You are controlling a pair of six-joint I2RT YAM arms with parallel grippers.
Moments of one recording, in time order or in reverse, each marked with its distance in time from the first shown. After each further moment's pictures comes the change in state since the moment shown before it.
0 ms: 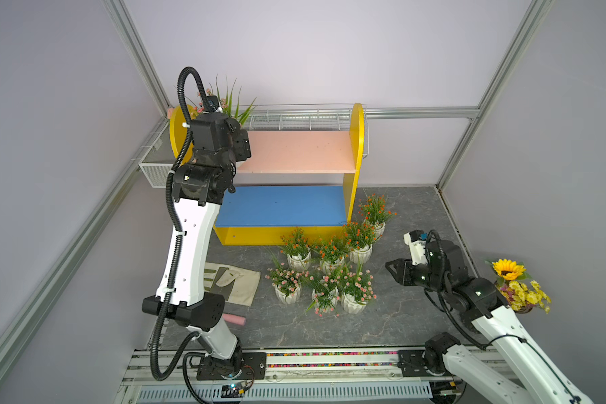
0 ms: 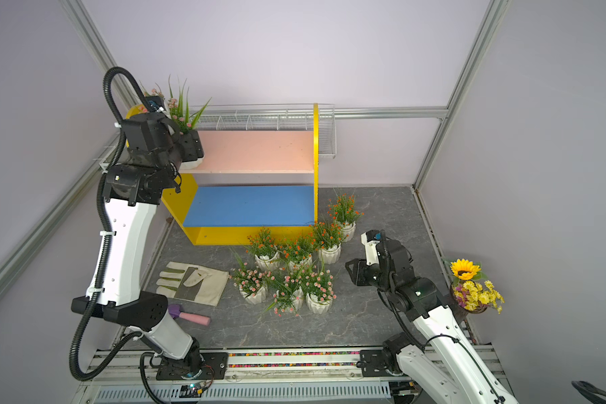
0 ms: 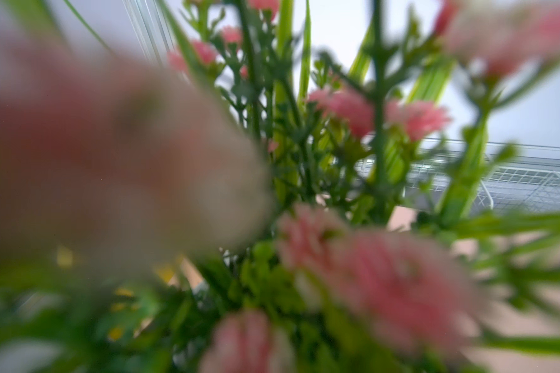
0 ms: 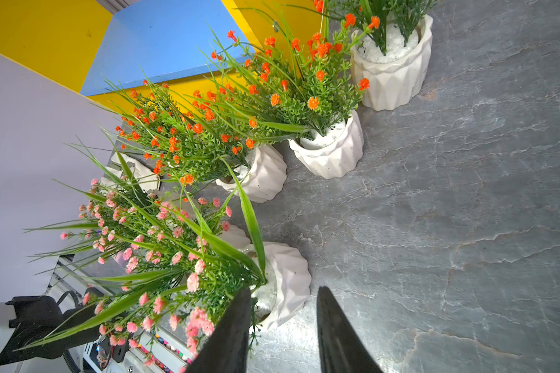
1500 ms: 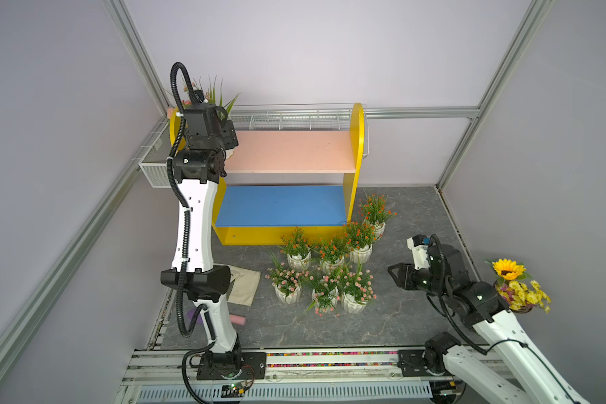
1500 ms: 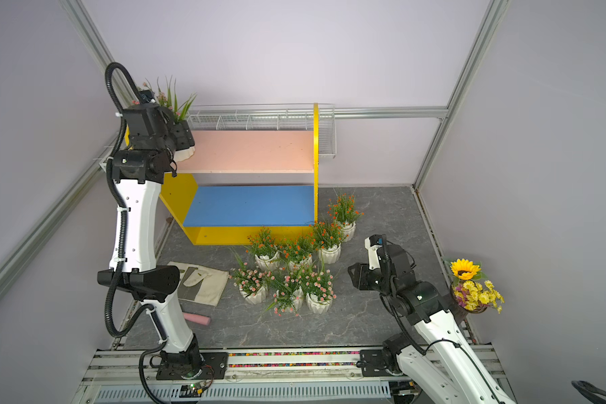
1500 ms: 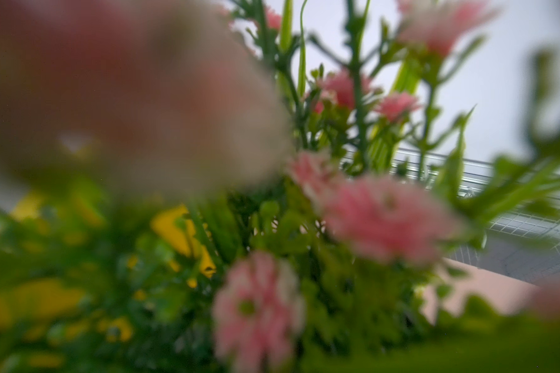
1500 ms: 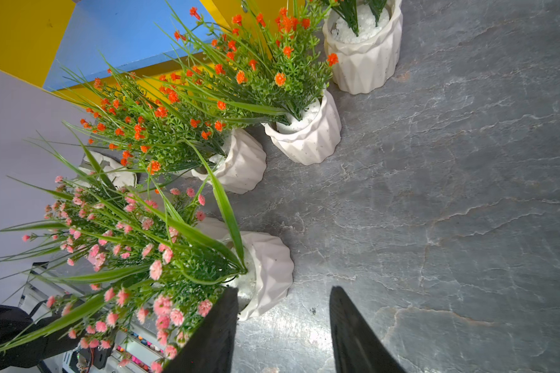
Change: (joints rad) left arm 0.139 0.216 0.222 -0.021 0.077 -0.033; right arm -0.004 -0.020 -0.030 -0.037 0.047 0.004
